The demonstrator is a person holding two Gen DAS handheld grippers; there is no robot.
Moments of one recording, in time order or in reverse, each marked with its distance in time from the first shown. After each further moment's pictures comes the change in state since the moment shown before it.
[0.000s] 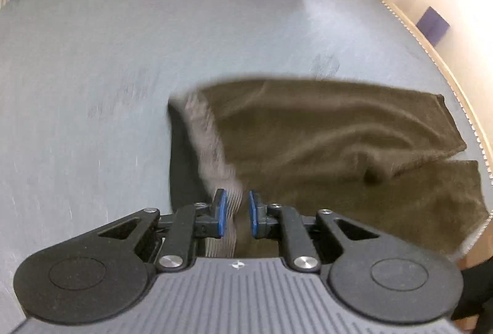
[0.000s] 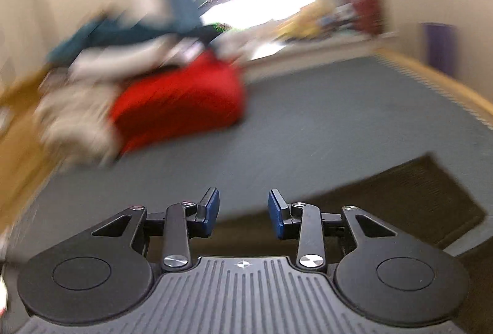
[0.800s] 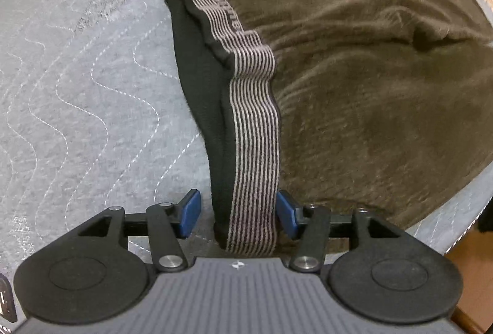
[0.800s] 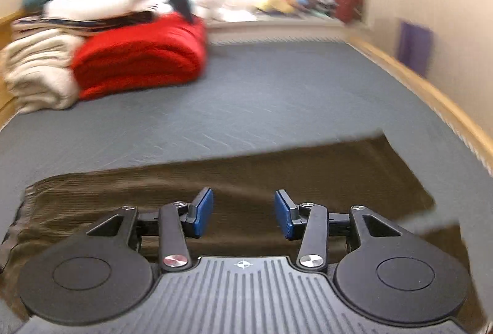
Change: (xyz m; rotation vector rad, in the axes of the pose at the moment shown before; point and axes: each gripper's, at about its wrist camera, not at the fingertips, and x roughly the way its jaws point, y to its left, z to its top) left arm 0.066 -0.003 -0.056 0.232 0.282 0.156; right arm -0.008 -0.066 -0.059 -0.047 0.102 -0.237
